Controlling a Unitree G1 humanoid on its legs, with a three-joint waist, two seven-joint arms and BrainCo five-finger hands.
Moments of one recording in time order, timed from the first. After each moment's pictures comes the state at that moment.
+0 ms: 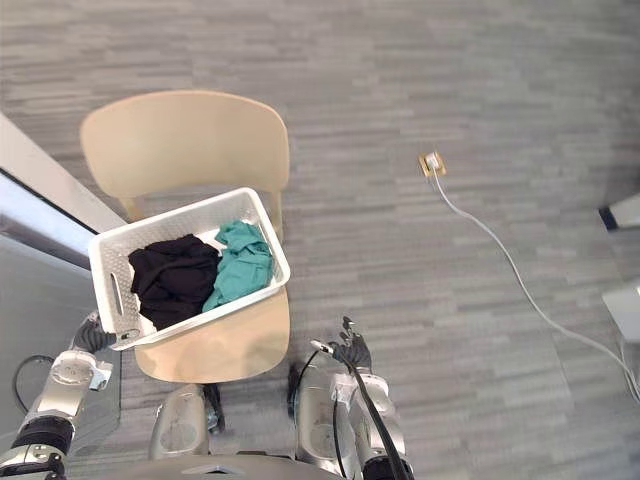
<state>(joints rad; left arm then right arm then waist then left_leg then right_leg) -0.06 0.31 0.22 0.74 0.28 0.06 0.07 0.11 -0.03 -0.11 0.42 0.13 0.03 0.00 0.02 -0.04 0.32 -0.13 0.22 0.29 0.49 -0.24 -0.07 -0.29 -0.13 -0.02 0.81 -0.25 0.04</state>
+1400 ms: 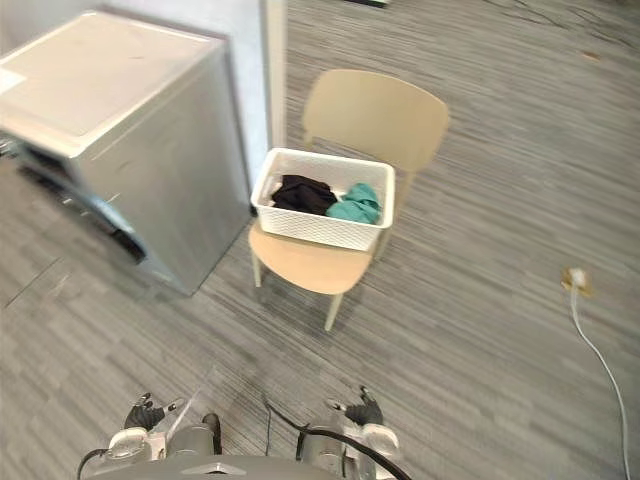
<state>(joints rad) 0.09 -0.03 0.26 0.88 0.09 -0.01 0.18 0.10 -0.03 -0.10 0.75 0.04 -0.02 -0.05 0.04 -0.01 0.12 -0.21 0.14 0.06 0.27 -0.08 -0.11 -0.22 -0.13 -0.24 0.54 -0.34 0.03</state>
